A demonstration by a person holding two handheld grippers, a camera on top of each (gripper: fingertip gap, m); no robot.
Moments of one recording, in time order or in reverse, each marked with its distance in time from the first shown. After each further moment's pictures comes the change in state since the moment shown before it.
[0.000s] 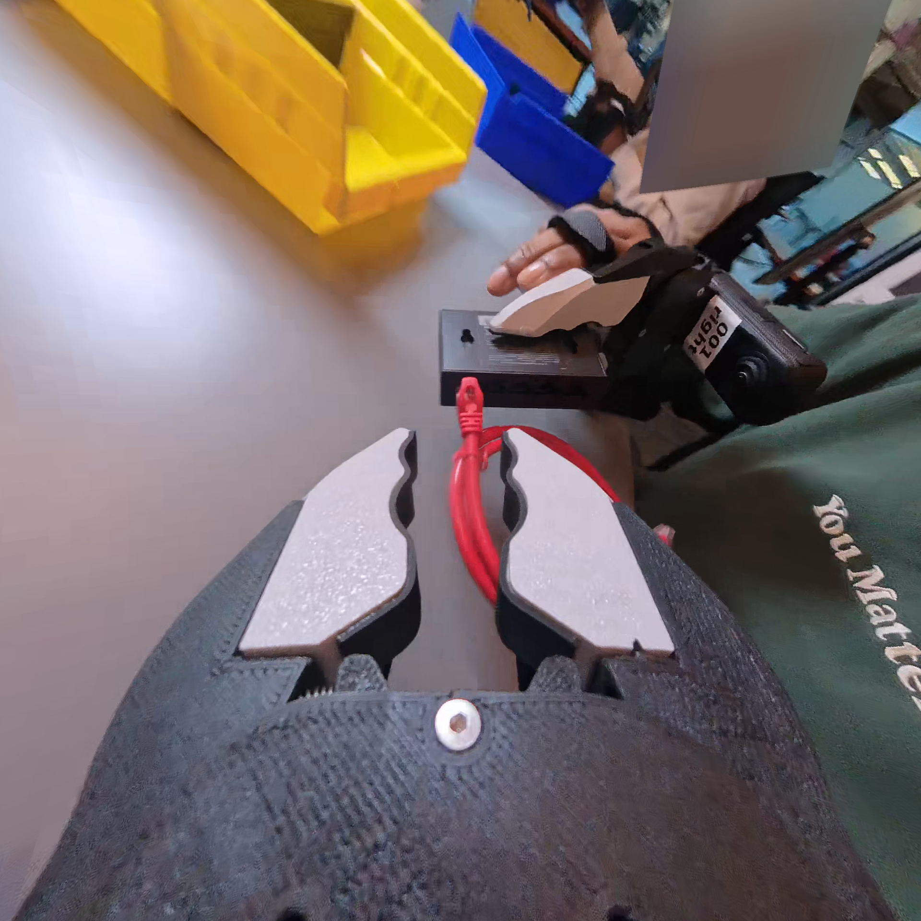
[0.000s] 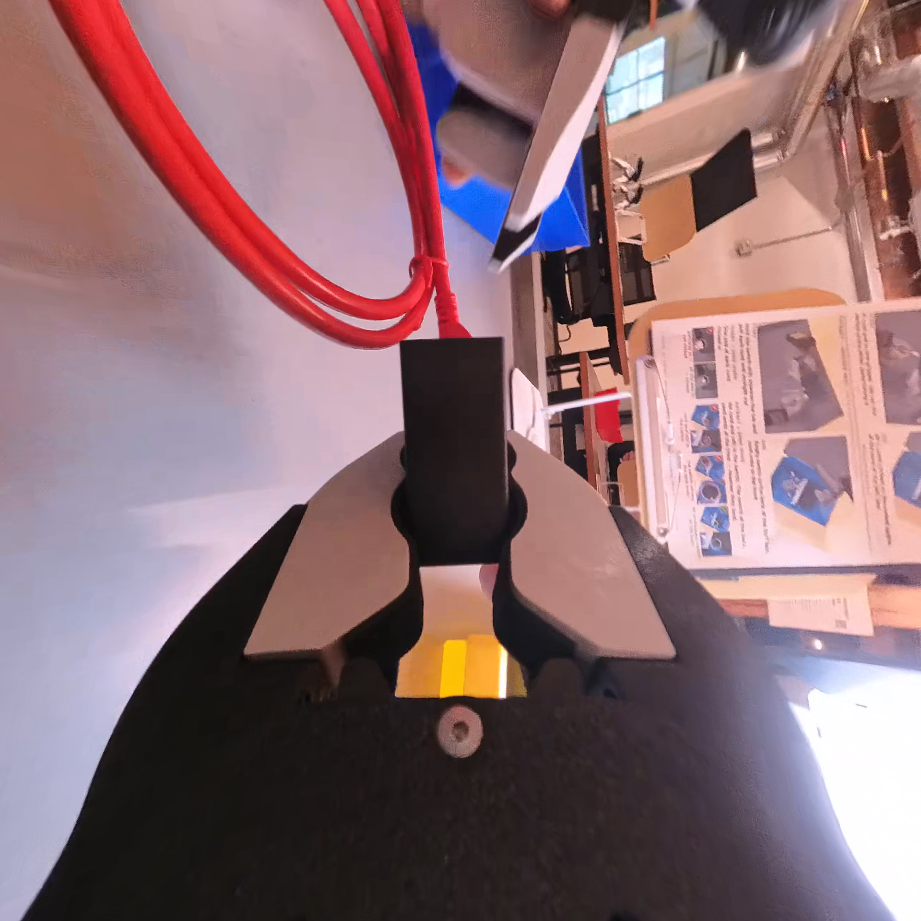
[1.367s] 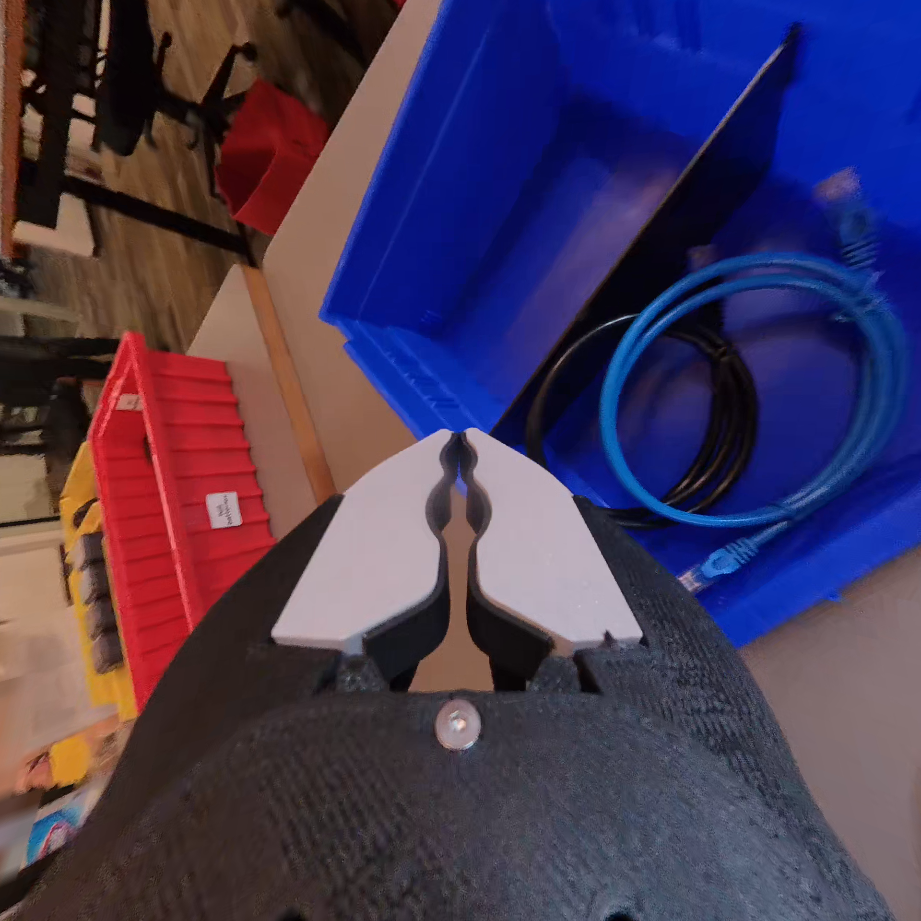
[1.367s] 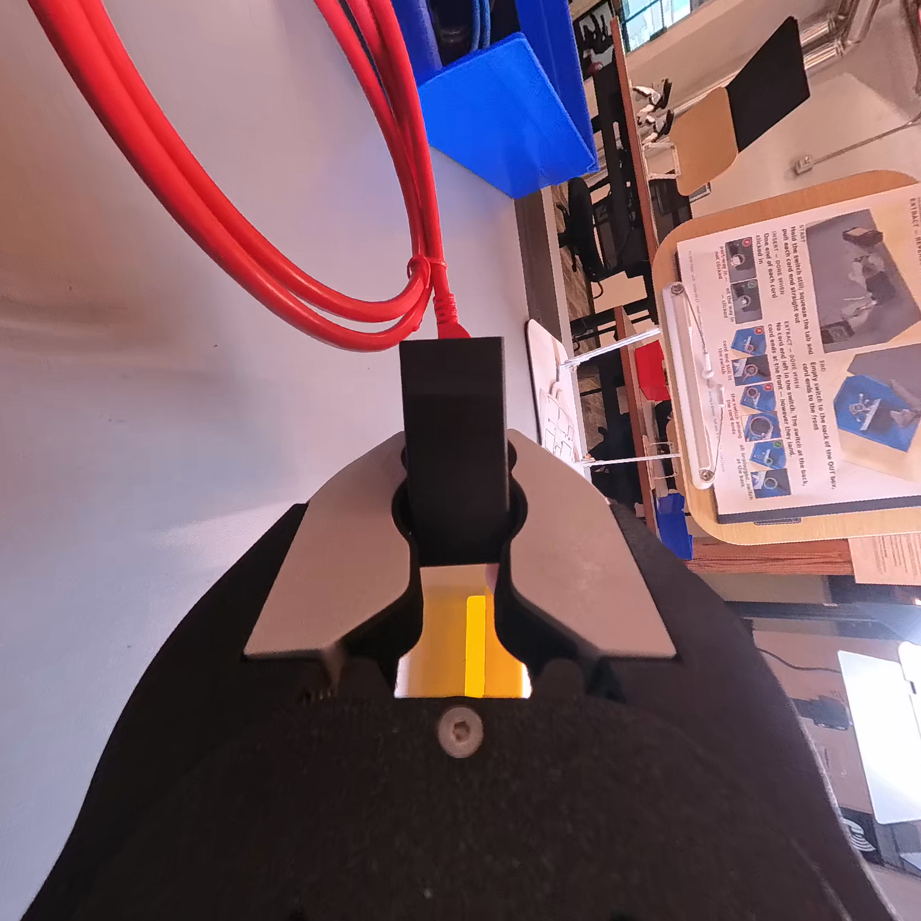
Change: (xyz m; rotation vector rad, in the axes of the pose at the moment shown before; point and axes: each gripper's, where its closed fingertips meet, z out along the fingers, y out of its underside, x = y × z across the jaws) left arm -0.169 -0.004 -0.327 -0.579 -1.423 0.202; right arm 0.009 0.033 -0.006 -0.047 -0.042 0.143
